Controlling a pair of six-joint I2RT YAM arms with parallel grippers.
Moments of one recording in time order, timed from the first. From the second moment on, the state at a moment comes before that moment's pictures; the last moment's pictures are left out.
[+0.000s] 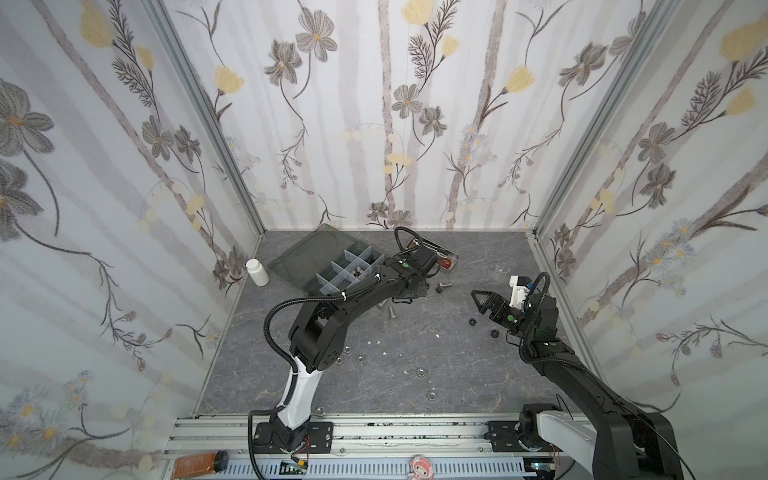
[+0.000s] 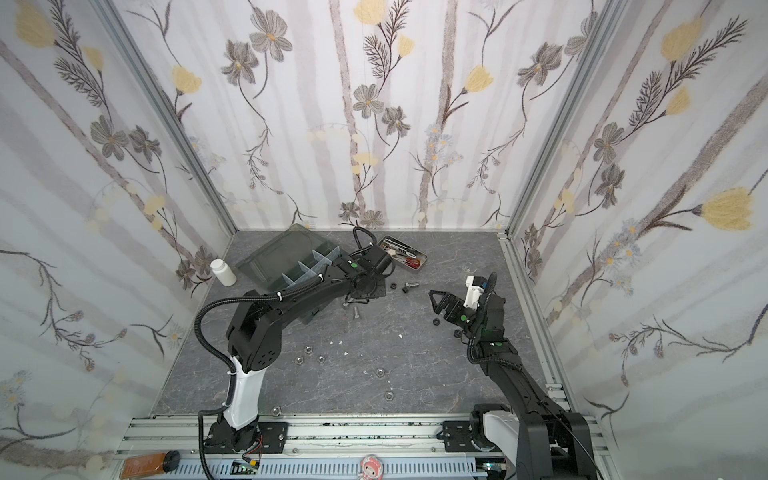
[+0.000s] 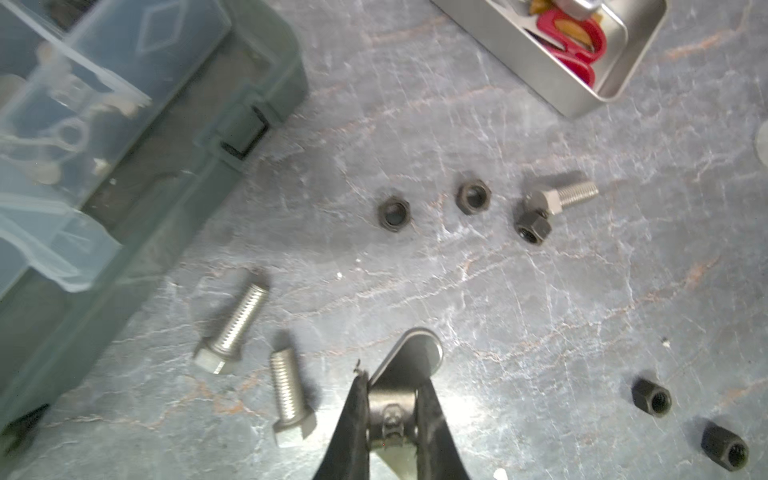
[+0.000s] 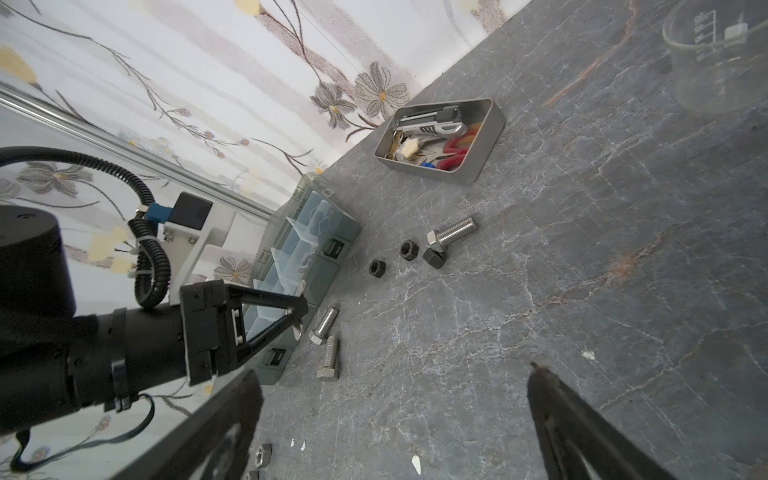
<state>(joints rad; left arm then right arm) -0.76 2.07 1.77 -0.81 -0.20 -0.71 0.06 1.05 0.41 0.27 -0.49 0.68</state>
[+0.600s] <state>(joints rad) -0.50 2.06 1.86 -0.83 -0.18 -0.61 0.09 1.10 0.40 0.35 -0.50 0.68</state>
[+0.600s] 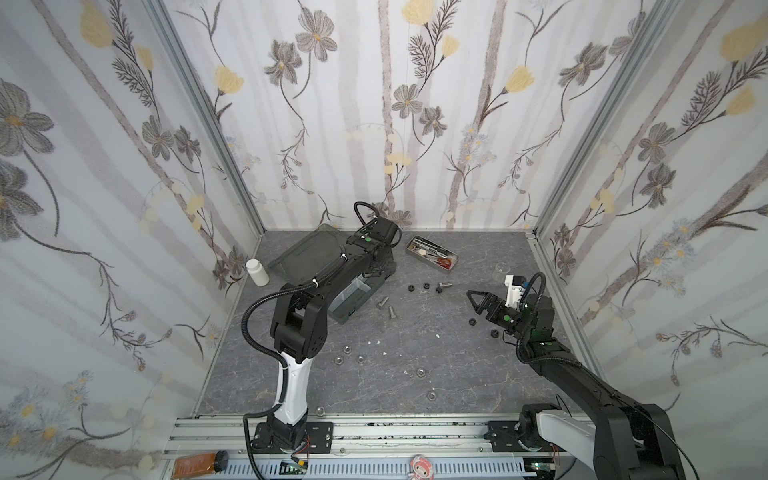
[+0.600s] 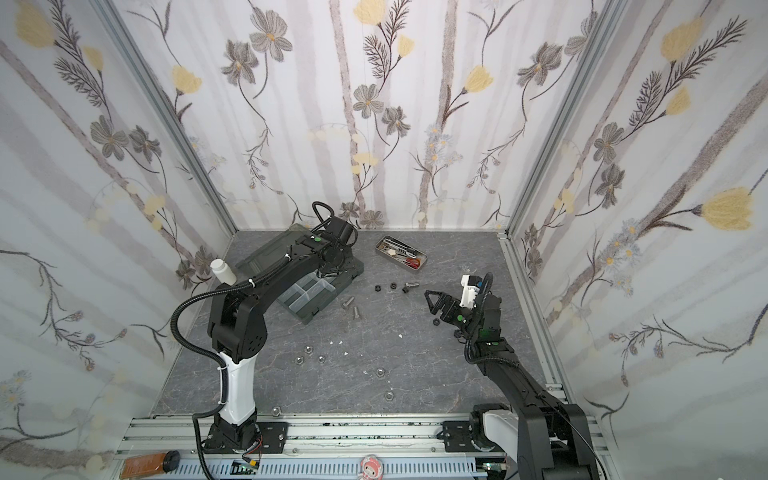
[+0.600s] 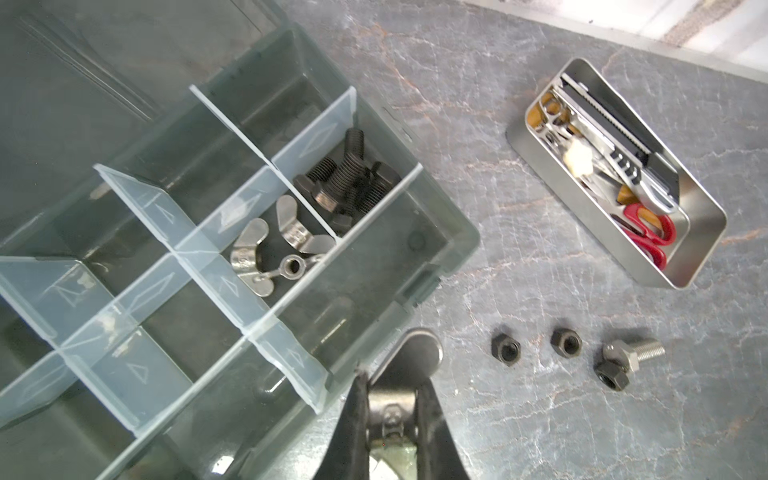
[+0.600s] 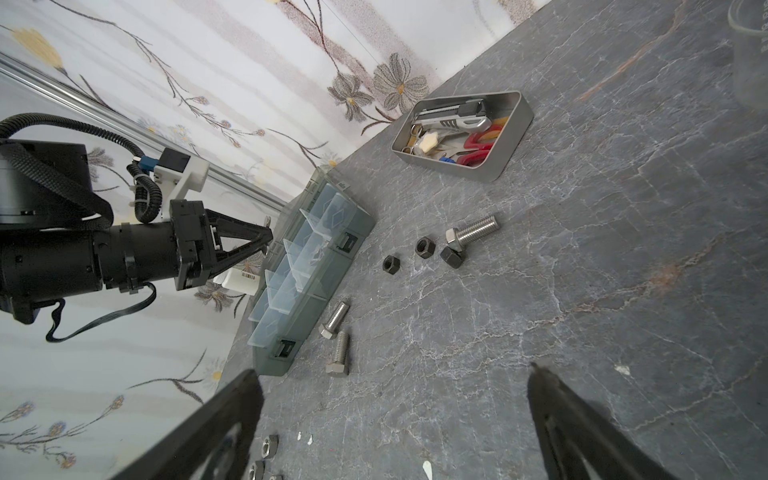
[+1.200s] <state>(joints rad) -0.34 2.16 1.94 -0.86 -0.15 -0.57 0.10 1.11 0.40 0.38 -0.50 0.69</state>
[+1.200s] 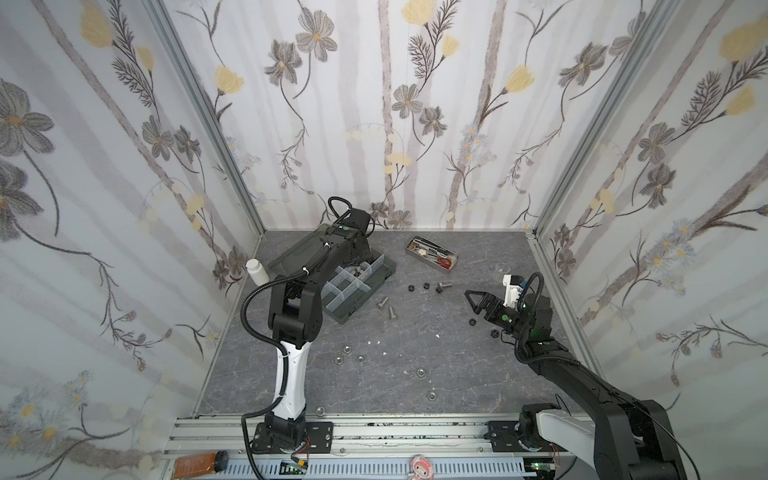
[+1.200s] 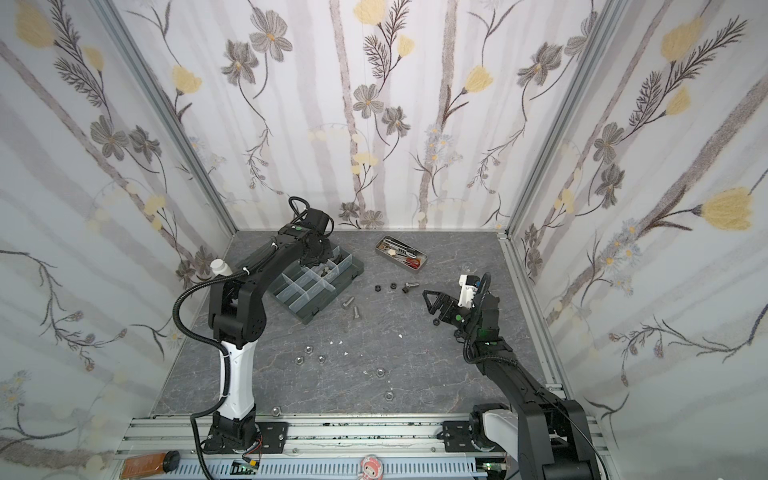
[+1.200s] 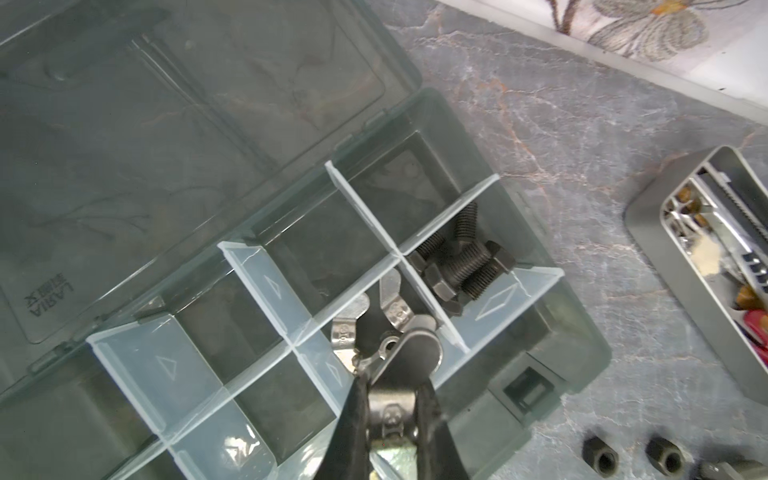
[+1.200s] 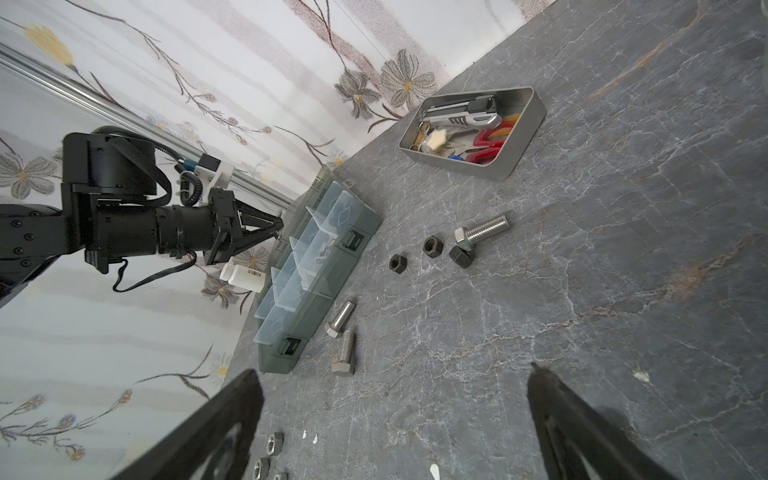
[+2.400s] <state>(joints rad) -0.33 2.06 1.87 -0.80 -0.09 -0.54 0.25 1.18 0.56 0.18 -0.44 0.58</state>
